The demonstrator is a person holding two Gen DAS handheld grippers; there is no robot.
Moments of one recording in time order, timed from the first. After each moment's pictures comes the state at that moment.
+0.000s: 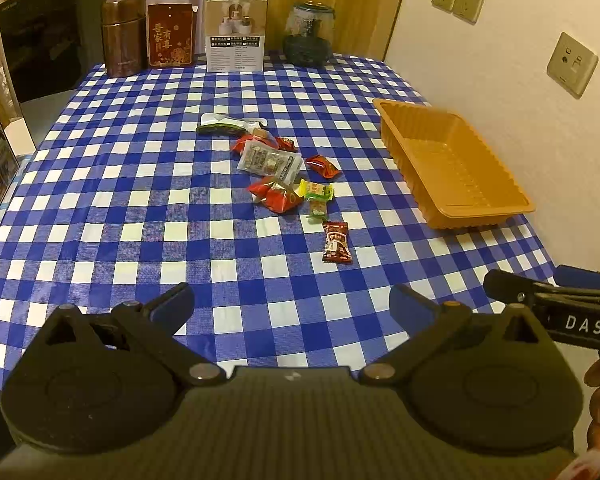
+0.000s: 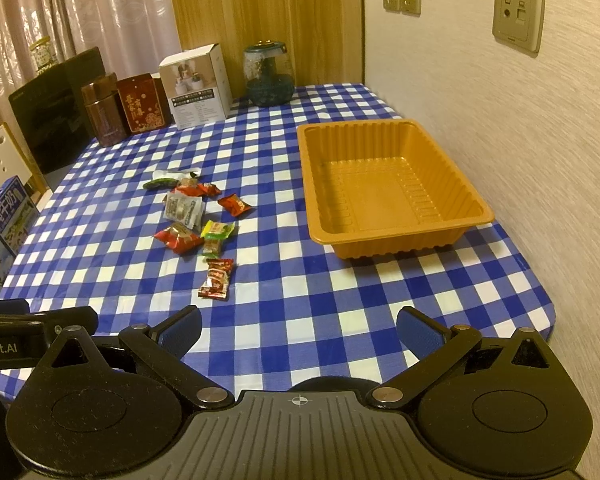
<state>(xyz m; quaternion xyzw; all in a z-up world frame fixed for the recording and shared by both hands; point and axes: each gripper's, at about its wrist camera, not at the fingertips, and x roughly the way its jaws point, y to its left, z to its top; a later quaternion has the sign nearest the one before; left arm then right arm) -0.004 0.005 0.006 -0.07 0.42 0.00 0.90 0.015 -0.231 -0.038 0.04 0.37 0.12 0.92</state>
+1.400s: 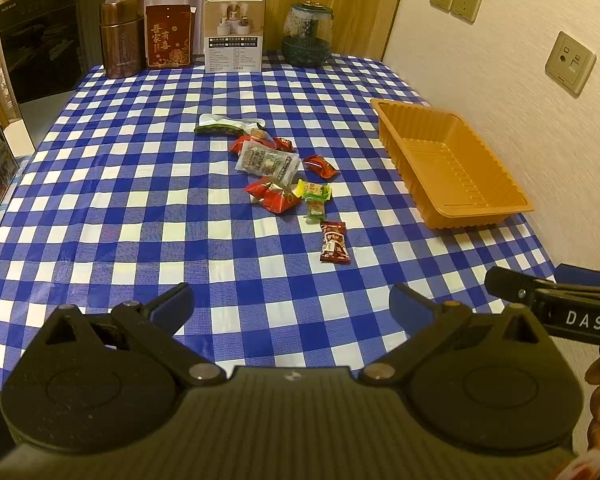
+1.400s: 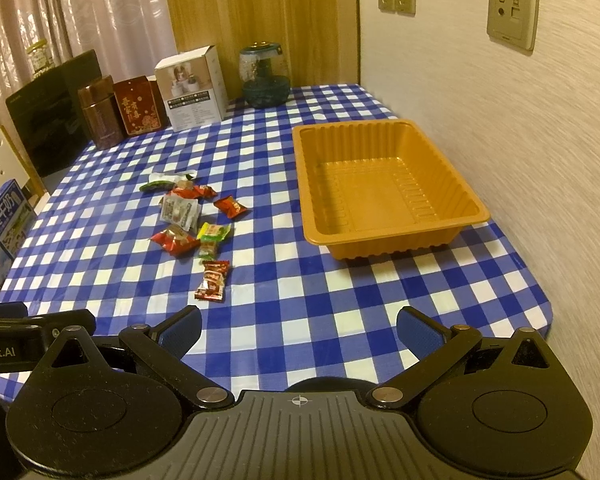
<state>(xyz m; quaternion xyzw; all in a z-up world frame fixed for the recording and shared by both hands) -0.005 0.004 0.006 -0.07 0.42 0.00 0.90 0.015 -0.237 -0.038 0.04 0.37 0.12 0.92</state>
